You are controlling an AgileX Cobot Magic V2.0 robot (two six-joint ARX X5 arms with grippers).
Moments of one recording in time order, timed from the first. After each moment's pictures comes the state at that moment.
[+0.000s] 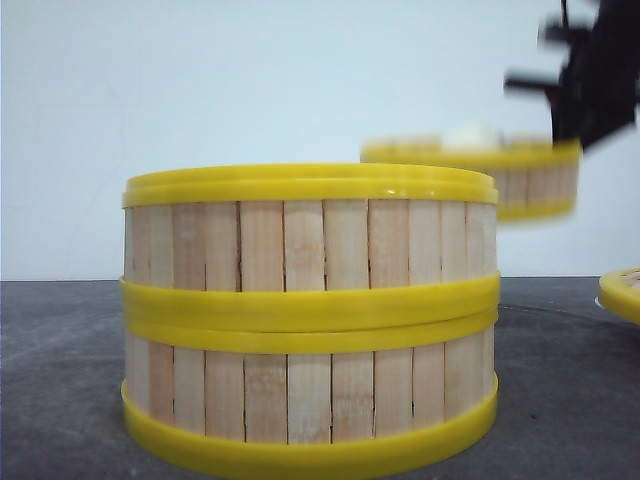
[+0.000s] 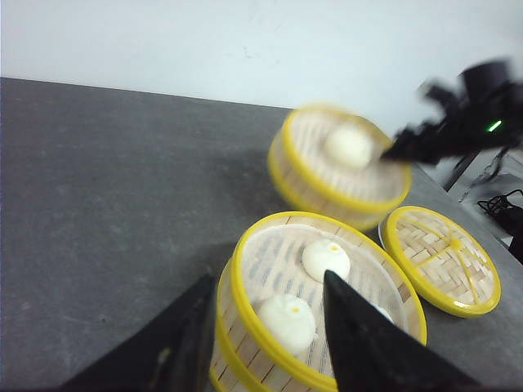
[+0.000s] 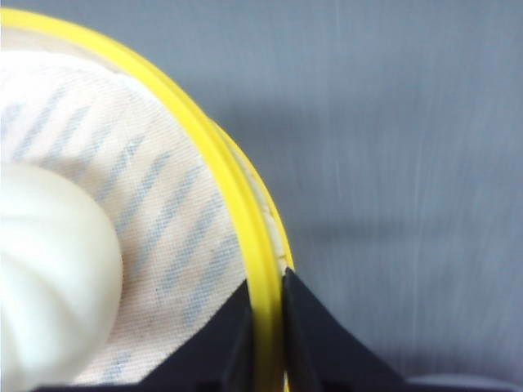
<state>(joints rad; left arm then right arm) -0.53 0.36 0.98 -0.86 0.03 -0.32 0.08 1.57 1.38 -0.49 -0.06 0.24</state>
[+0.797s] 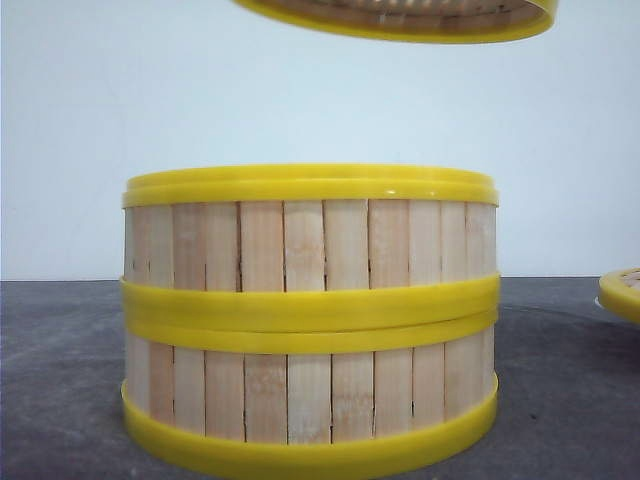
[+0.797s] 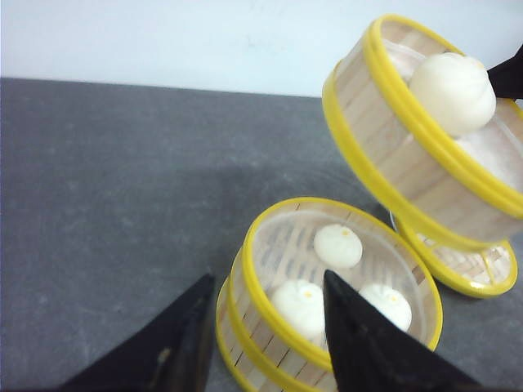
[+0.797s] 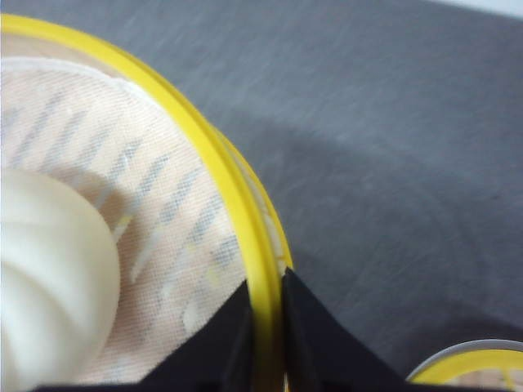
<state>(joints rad) -0.53 0.36 0.98 -0.89 0.02 -0.28 0.39 1.33 1.57 -0.96 -0.18 0.07</state>
